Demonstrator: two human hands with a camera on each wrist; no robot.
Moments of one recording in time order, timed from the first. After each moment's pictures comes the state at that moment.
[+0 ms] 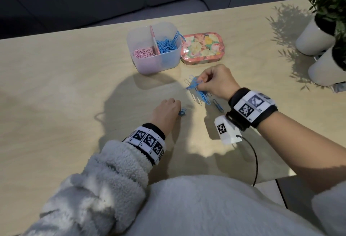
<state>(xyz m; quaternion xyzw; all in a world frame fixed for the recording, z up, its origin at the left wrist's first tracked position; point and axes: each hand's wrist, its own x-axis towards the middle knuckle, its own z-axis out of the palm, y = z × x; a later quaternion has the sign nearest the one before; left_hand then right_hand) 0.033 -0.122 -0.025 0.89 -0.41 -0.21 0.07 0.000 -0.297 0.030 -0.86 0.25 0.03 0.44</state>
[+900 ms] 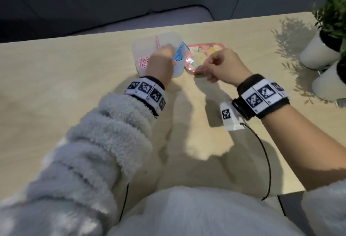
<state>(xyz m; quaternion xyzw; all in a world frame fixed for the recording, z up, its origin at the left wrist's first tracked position) 0.136 -0.169 0.054 0.92 -0.28 -0.07 0.25 0.046 -0.321 0.063 -0.86 0.25 0.02 0.45</state>
